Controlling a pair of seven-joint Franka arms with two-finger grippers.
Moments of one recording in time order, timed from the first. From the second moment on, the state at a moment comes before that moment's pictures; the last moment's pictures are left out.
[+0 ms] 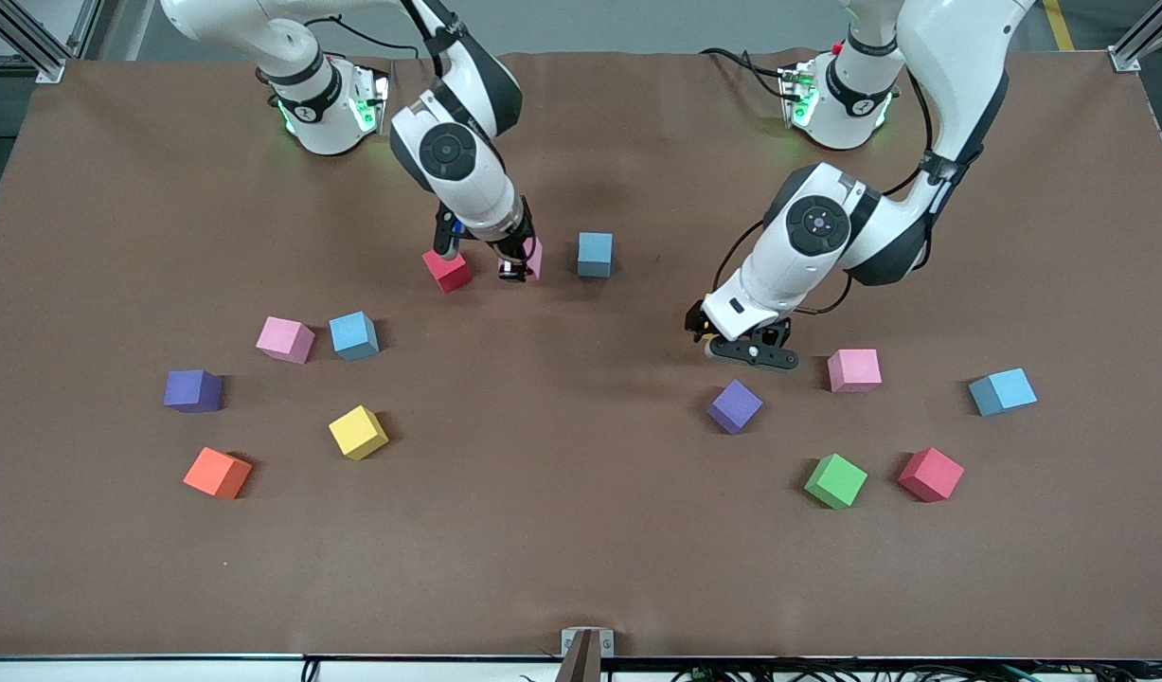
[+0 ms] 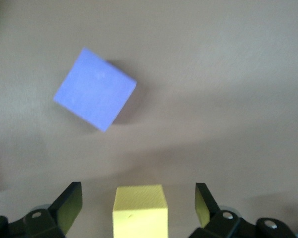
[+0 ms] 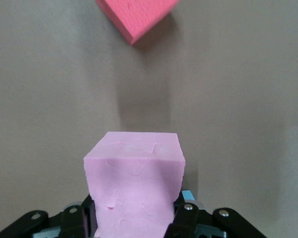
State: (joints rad) left arm -0.01 0.37 -0.50 -2.09 0.16 2.46 -0.41; right arm 0.60 0.28 0.21 -2.18 0.22 2.48 2.30
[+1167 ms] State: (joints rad) left arm -0.07 0.48 -0.51 -2.12 0.16 2.46 -0.82; right arm 0.71 0.41 0.21 -2.18 0.22 2.66 2.37
